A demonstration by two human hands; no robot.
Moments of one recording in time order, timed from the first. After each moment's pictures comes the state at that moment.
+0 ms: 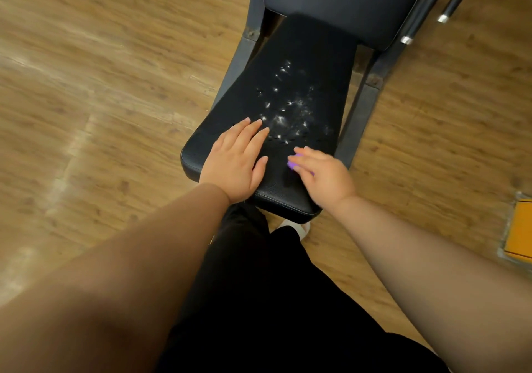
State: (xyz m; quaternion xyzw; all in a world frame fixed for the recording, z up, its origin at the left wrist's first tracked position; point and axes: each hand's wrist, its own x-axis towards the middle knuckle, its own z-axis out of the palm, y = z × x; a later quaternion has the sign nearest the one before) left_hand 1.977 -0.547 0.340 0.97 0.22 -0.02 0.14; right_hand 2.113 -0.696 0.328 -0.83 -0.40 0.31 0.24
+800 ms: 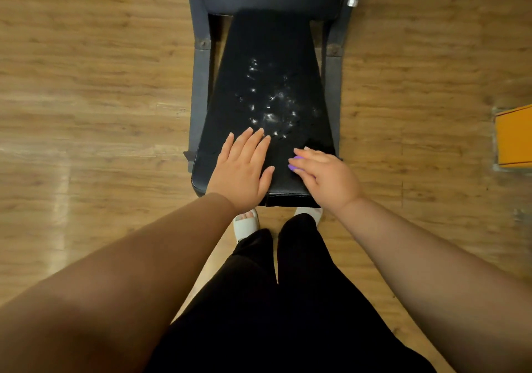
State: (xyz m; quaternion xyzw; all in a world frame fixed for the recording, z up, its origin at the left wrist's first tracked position) left_hand 1.967 -0.516 0.342 0.98 0.07 -0.09 0.14; right_hand 2.055 -0.695 0.338 -0.89 -0.31 0.22 0.25
